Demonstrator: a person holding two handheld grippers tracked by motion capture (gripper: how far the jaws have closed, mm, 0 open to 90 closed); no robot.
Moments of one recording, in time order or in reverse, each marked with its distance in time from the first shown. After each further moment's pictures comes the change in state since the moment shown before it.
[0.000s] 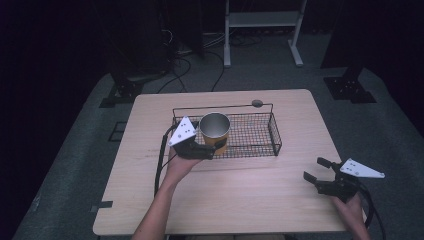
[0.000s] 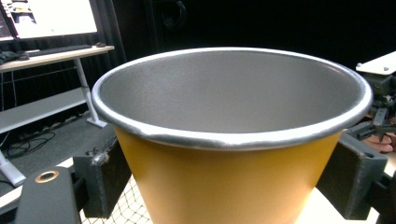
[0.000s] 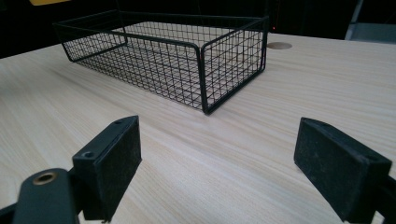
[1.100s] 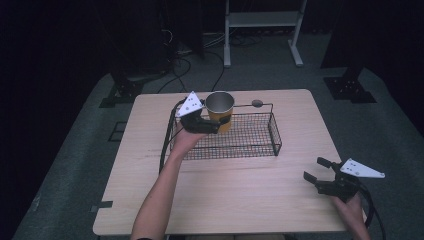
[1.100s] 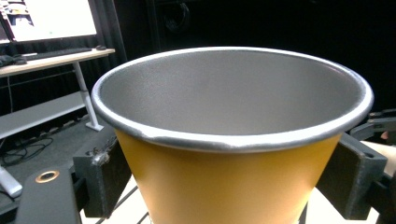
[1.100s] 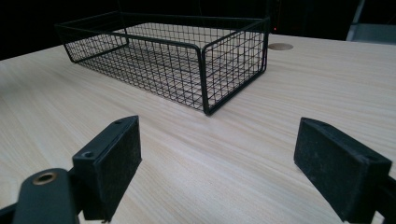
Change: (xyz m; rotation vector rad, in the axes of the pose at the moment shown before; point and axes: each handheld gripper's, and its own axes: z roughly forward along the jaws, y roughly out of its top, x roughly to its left) left arm 0.056 0.014 0.050 0.002 -0.015 0.005; right arm 0.000 0.000 0.000 -0.004 0.005 0.000
